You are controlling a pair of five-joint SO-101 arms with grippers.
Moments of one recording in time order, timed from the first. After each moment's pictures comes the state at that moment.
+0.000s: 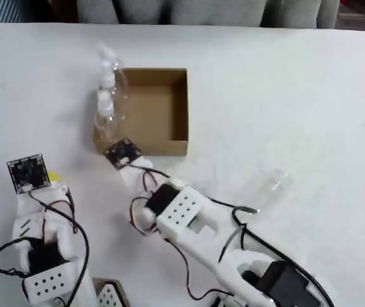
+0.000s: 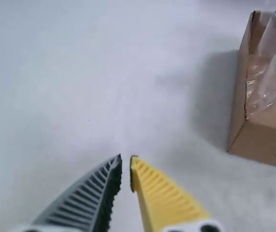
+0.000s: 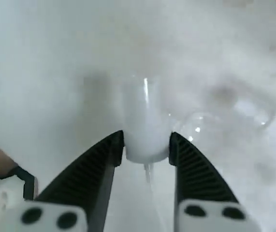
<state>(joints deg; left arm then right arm) -26.9 -94.5 96.8 40.4 -1.9 -55.8 -14.6 40.1 55.2 -11.6</state>
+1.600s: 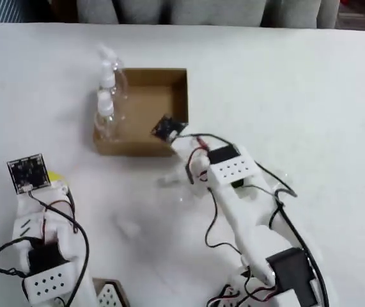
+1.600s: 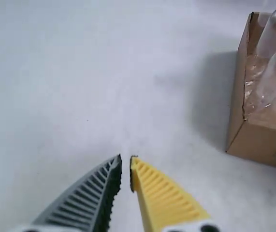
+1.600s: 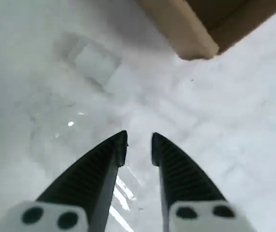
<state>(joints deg) -26.7 -94.5 96.8 40.4 -1.7 -25.5 -11.8 40.0 55.7 34.9</state>
